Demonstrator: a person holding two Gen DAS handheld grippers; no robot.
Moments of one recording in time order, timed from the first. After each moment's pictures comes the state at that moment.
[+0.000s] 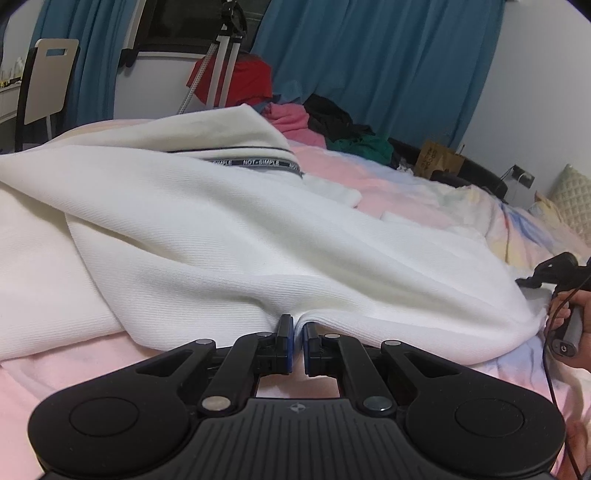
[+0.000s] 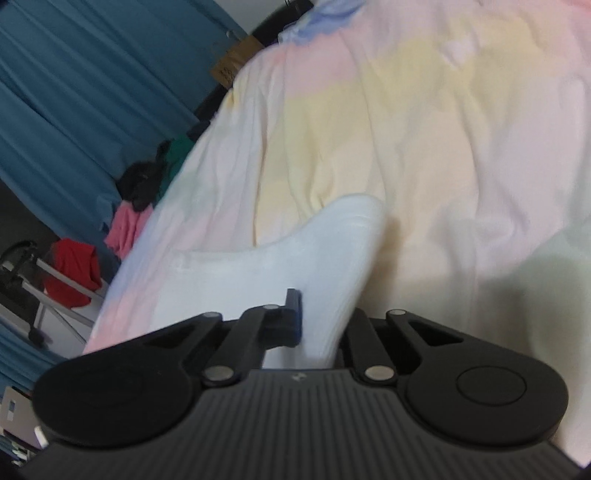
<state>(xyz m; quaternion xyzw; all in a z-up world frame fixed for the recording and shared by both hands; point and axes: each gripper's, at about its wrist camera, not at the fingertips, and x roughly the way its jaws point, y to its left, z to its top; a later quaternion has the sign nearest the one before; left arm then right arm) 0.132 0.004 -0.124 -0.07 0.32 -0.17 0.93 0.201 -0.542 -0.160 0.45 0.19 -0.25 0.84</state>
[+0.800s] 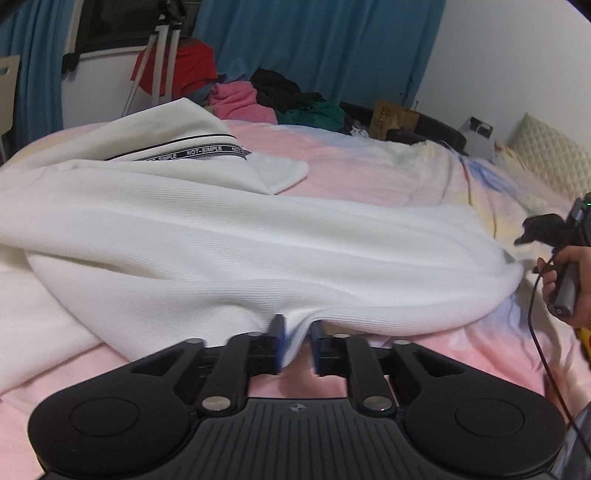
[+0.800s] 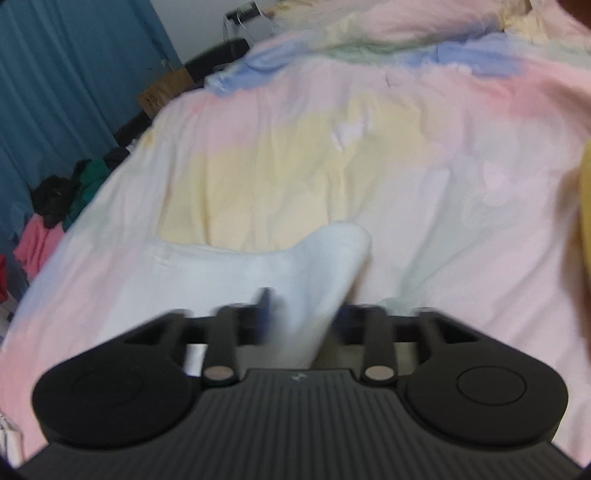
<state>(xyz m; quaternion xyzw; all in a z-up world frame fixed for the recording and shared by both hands) 0.127 0.000 -0.111 -0.02 0.36 -0.24 0.90 0.154 -0.535 -0.128 0.33 0.22 -0.42 0.82</state>
